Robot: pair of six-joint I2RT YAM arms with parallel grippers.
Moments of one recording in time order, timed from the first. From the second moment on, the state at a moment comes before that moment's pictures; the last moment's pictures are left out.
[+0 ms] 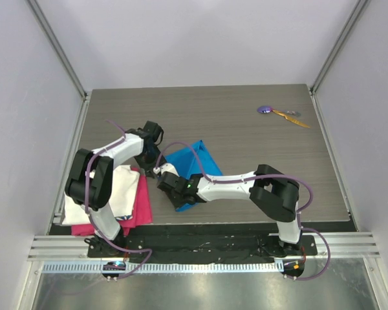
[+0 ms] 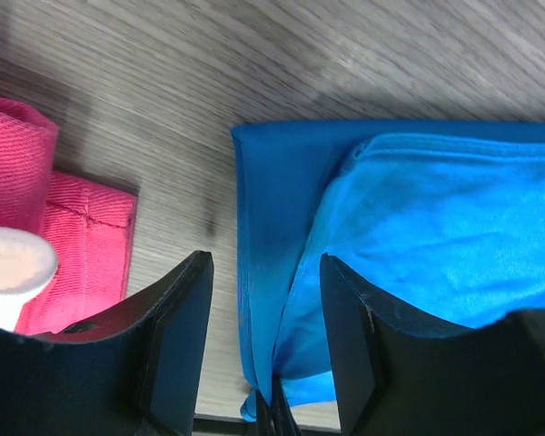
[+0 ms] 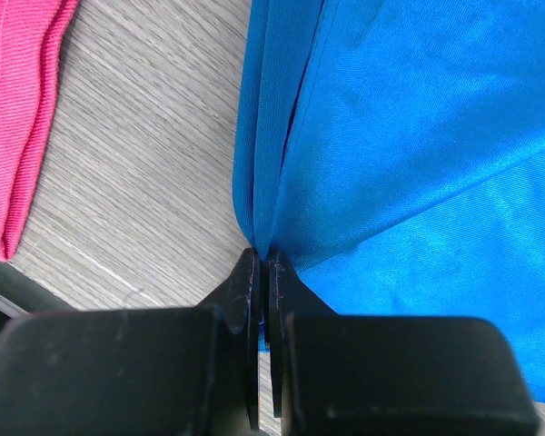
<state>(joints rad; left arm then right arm) -0.36 1.76 1.14 -0.76 -0.06 -0.93 1.20 1.93 1.26 -0.37 0.23 0.47</state>
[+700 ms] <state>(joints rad) -0.37 1.82 1.18 -0.72 -0.08 -0.88 1.19 1.92 1.24 -0.33 0.21 0.48</state>
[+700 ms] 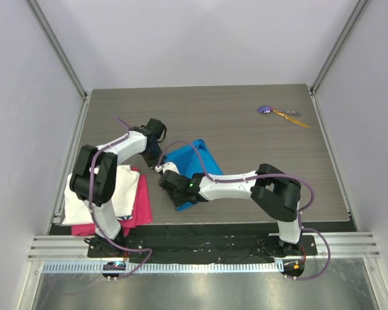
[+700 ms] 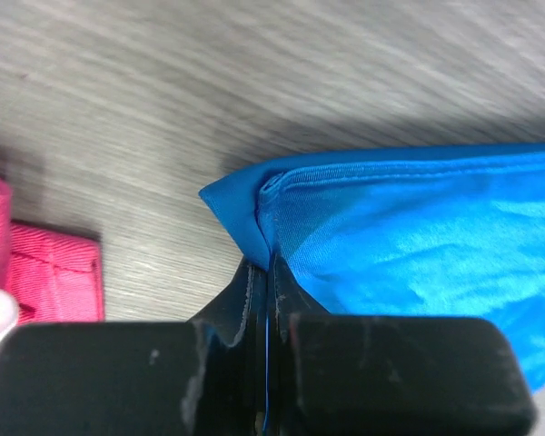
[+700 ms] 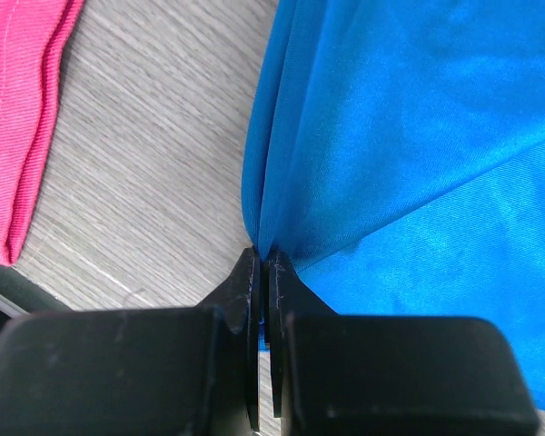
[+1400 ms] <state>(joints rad) -0.09 1.38 1.52 -1.01 0.04 -0.75 1.16 1.88 1.61 -0.20 -0.08 0.57</state>
